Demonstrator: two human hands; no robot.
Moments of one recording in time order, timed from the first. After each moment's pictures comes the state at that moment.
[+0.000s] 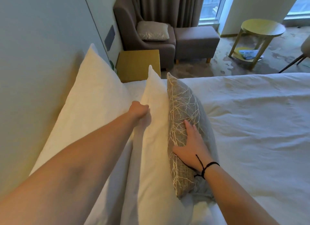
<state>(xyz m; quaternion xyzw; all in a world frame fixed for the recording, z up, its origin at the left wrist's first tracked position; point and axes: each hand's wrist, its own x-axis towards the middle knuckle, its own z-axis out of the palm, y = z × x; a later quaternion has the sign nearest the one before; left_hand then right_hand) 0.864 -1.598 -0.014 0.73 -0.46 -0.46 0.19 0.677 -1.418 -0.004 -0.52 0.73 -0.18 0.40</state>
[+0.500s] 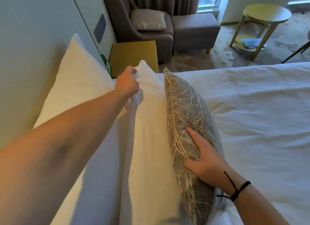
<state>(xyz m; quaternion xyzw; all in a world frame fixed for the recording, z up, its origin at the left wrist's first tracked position) 0.867 -1.713 -0.013 0.69 -0.62 -0.25 0.26 0.647 -1.425 -0.016 -0.57 0.67 -0.18 0.44</state>
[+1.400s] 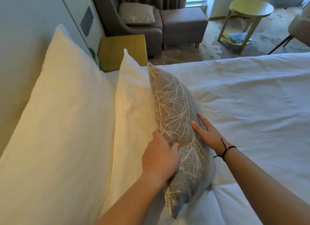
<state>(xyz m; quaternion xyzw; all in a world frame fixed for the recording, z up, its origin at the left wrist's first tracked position) 0.781 -1.405 -0.010 0.67 -0.63 -0.37 0.15 0.577 -1.432 -0.074 -0.45 0.71 -0.28 0.46</state>
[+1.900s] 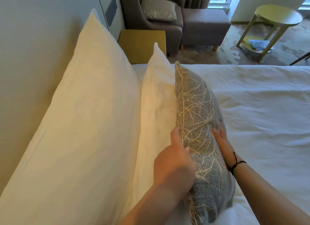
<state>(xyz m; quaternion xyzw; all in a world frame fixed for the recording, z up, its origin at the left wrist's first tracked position) 0.833 -1.392 -0.017 0.62 -0.67 -0.35 0.23 0.613 -1.438 -0.131 -0.42 0.71 -0.33 0.45</state>
